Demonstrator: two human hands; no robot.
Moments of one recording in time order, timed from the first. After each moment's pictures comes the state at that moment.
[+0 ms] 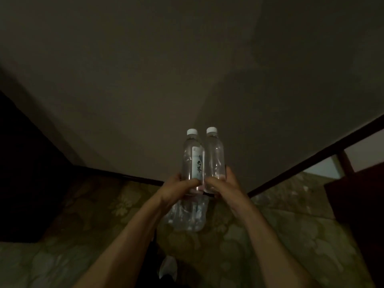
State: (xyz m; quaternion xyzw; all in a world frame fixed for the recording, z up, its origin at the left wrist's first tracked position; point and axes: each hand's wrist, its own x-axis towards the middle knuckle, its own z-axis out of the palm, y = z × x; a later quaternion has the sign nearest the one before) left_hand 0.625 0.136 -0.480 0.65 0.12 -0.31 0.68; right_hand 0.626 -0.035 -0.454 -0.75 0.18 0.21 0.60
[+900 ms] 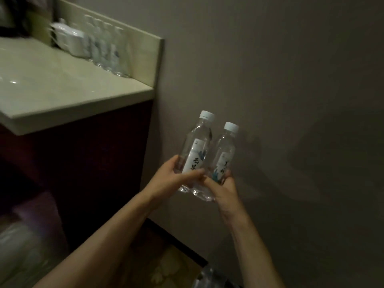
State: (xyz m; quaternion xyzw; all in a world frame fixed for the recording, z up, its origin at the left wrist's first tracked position) left_hand 0.524 0.458 -0.297 0.68 0.04 0.08 0.73; right_hand 0.585 0.304 -0.308 -0.69 -0.12 0.13 0.71
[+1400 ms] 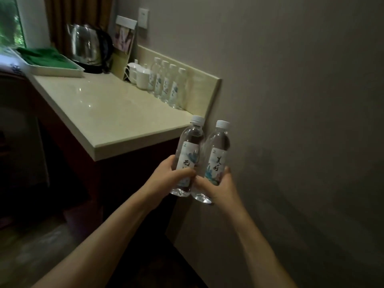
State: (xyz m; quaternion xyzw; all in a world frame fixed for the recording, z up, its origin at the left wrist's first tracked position) left_hand 0.501 0.605 -0.267 0.66 0.14 0.19 0.71; right_hand 0.590 0.466 -0.264 -0.73 -0.27 0.18 0.61
